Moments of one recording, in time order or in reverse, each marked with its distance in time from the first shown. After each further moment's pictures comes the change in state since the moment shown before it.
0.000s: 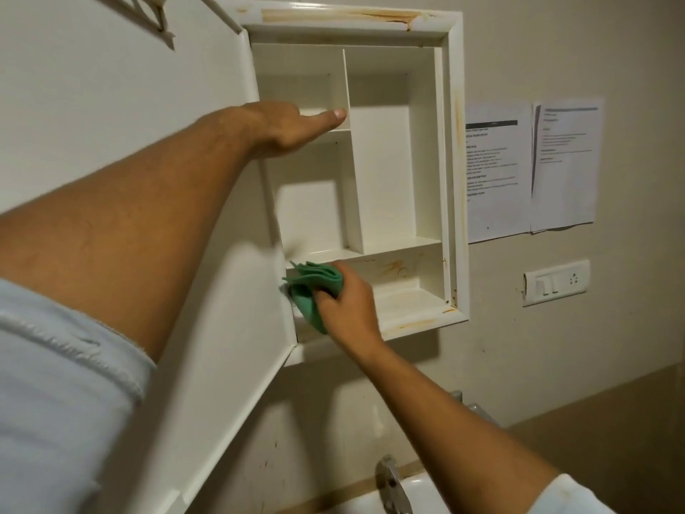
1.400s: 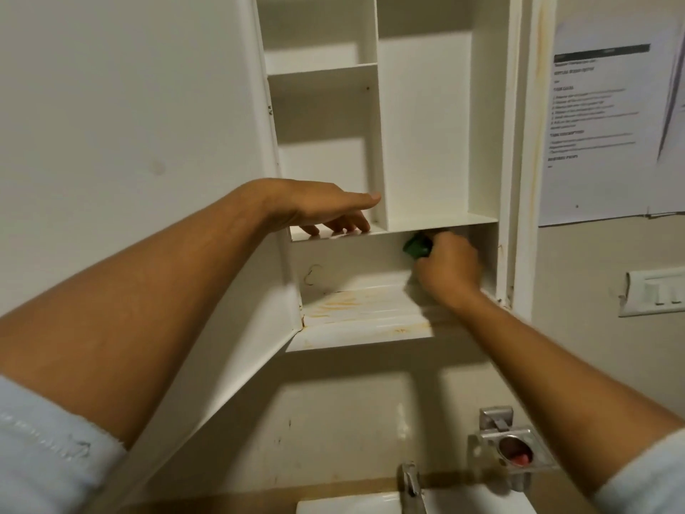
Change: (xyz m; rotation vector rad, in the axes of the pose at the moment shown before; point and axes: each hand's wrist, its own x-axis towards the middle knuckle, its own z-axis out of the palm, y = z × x) left_hand 0.000 0.008 0.135 -0.337 -0.502 -0.090; right_hand 0.107 0.099 -0.084 -0.688 -0.015 0.010
